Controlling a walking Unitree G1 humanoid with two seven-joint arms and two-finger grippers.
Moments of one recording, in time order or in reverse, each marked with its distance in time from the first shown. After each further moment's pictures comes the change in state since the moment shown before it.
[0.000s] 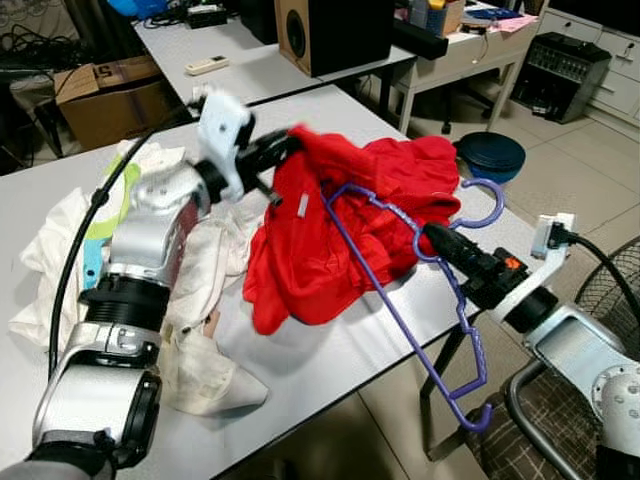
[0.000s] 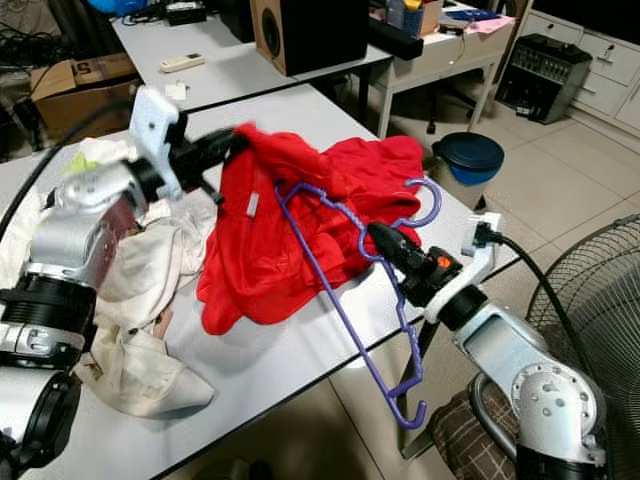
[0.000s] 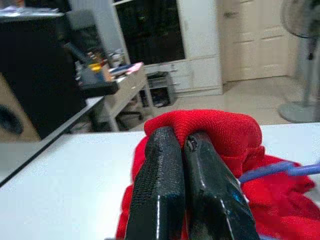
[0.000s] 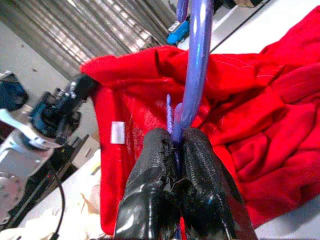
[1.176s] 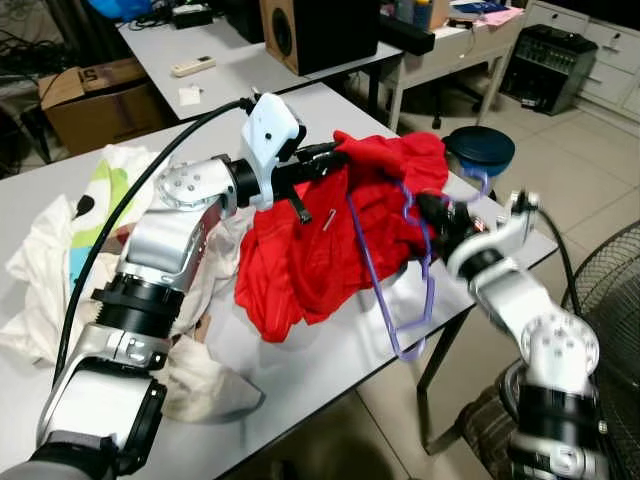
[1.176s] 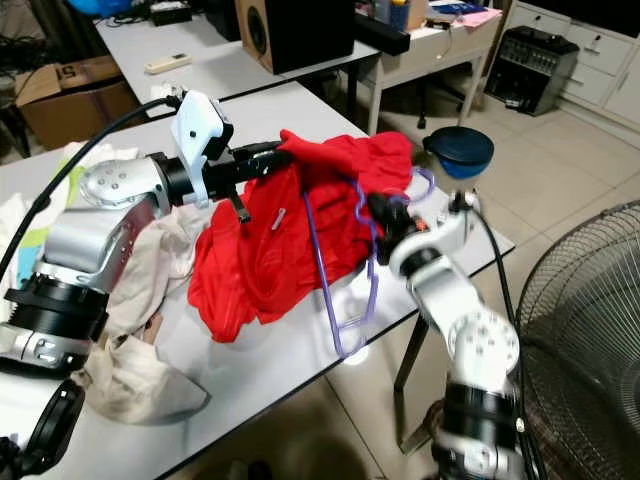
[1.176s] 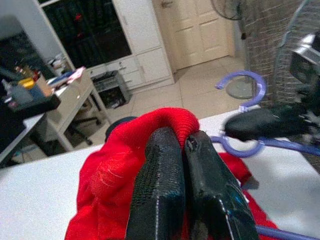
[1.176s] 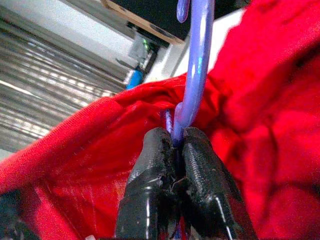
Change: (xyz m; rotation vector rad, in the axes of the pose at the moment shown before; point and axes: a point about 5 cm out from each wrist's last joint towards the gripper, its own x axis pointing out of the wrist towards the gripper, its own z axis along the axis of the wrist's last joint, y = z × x) left arm 0.012 -0.032 0.020 0.088 0.017 -0.221; right arm 0.062 -0.012 0.007 0.297 -0.186 -0.214
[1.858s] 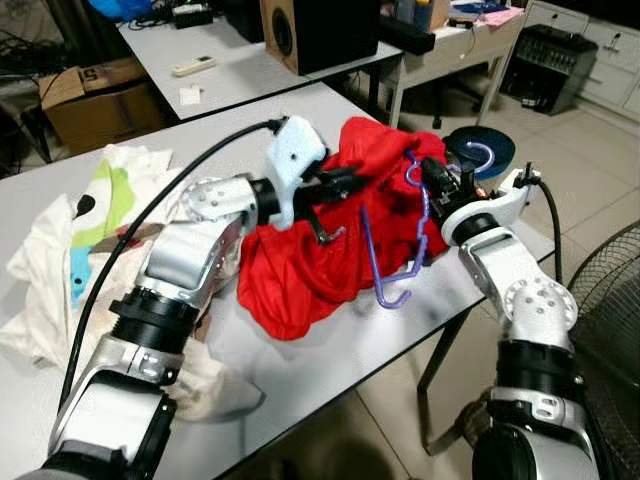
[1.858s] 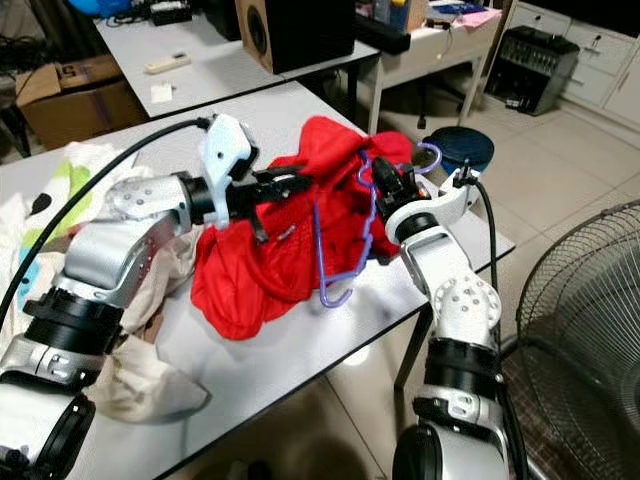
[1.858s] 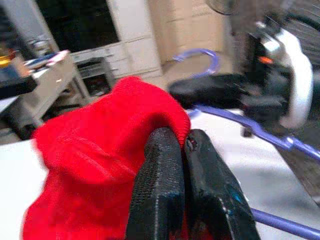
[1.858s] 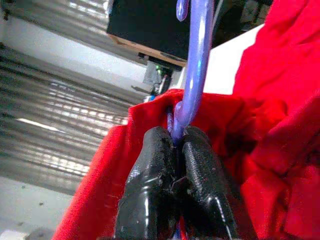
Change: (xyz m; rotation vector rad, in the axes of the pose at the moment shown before) left arm 0.009 -0.015 -0.014 -0.103 0.038 -0.001; right arm 0.032 0.003 0.010 0.155 -0.093 0.010
